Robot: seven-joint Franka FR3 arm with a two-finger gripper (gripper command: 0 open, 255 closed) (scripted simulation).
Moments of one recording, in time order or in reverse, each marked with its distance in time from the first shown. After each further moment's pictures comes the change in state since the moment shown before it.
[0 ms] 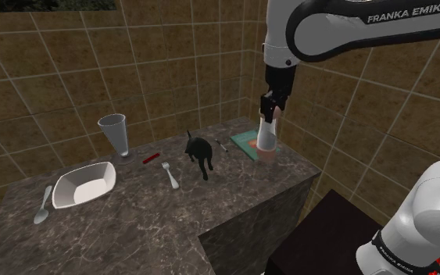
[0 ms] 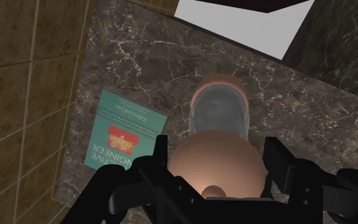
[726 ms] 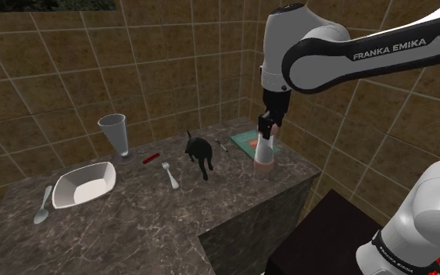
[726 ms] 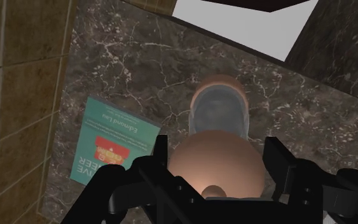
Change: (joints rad) arm 0.003 0.005 0.007 -0.149 -0.002 0.152 0.023
